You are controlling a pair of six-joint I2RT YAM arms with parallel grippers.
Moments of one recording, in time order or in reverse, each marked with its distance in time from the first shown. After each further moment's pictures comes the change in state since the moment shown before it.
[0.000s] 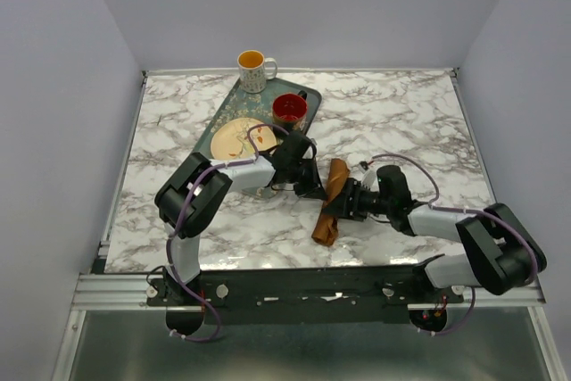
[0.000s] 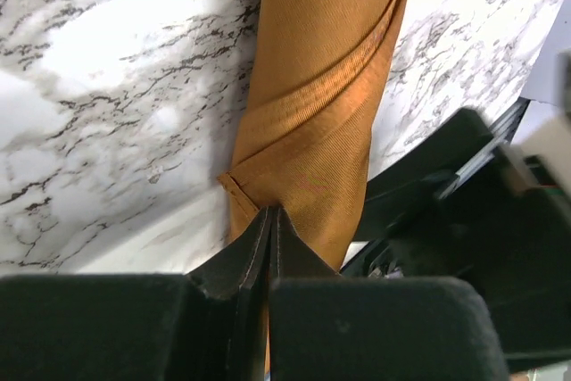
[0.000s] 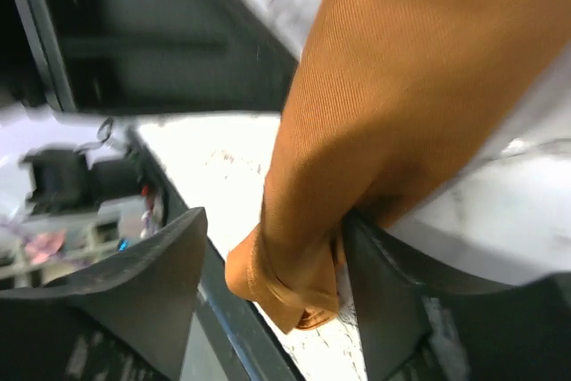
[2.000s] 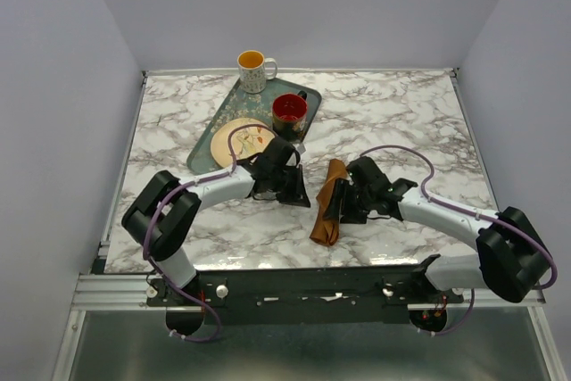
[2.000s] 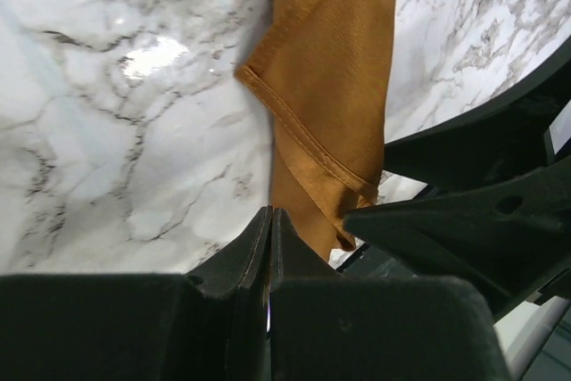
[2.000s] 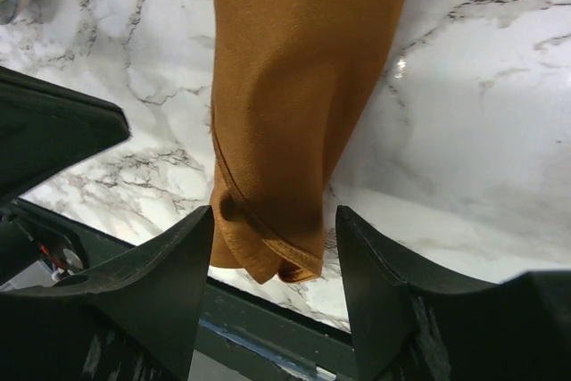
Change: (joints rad) left arm 0.030 -0.247 -0.186 -0.079 -0.040 0.192; right arm 0.233 -0.097 0.394 -0.906 0.502 0.032
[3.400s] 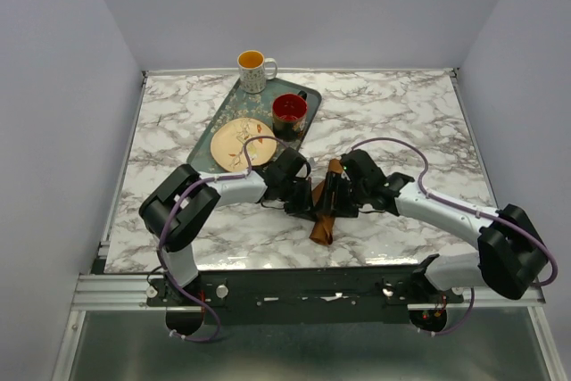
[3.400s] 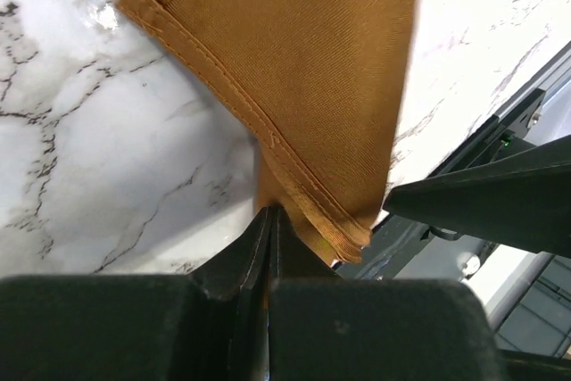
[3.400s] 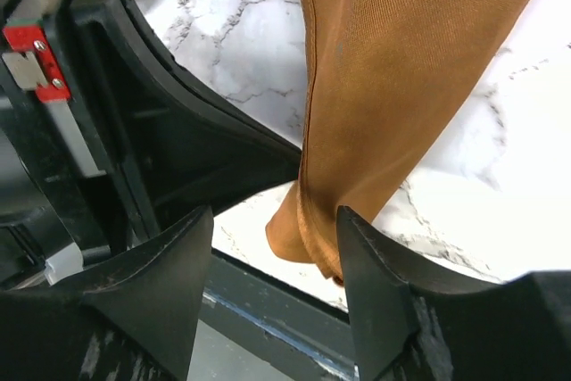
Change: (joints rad) left arm -0.085 0.121 0.000 0.054 0.058 -0.053; right arm 0.048 0.032 0.087 0.017 -0.041 0.017
